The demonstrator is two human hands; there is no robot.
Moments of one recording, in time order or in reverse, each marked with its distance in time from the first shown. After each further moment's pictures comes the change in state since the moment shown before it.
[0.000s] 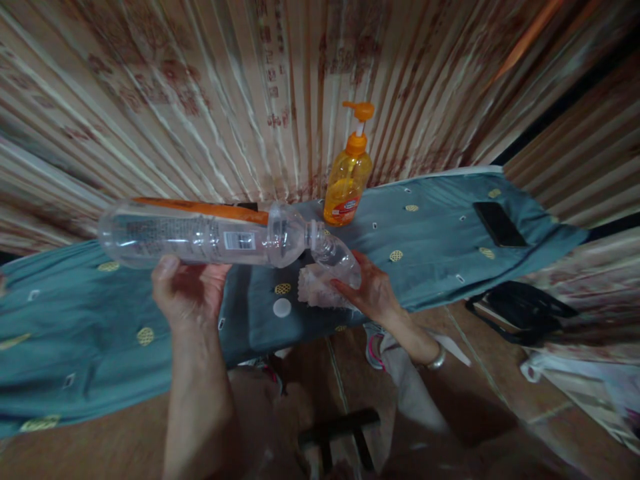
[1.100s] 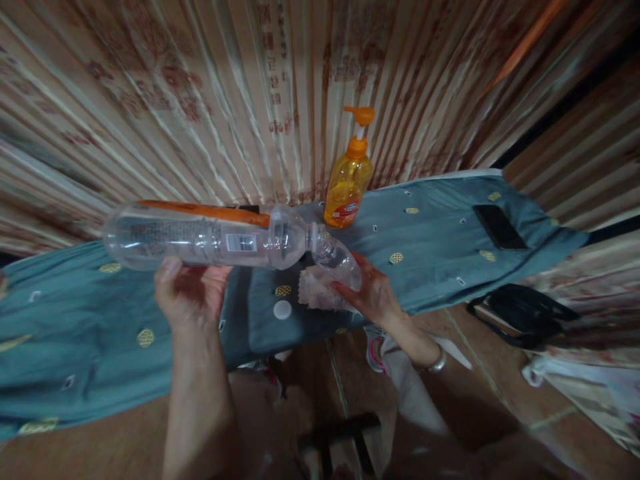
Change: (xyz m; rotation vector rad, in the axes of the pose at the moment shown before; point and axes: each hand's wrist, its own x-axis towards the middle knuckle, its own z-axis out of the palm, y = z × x) left_hand -0.002 0.000 0.002 -0.002 0.022 -0.021; right_hand 0.002 -0.005 -0.003 0.017 -0.026 0.011
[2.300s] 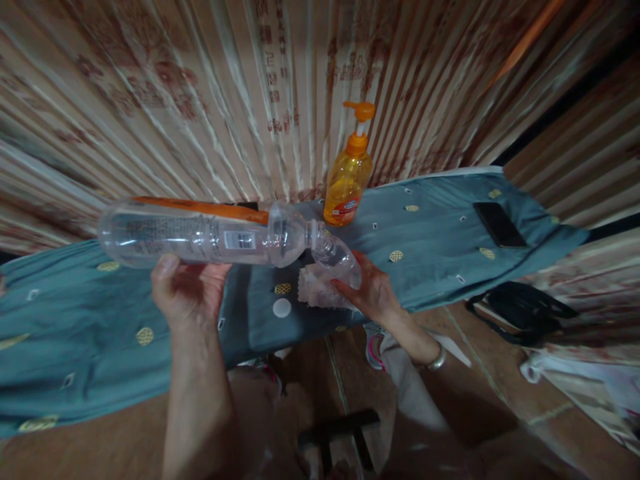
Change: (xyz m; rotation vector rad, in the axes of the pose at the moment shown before) left_hand -0.002 -0.002 0.006 -0.017 0.008 0.026; right_hand -0.001 0.003 0.003 -0.024 0.018 0.010
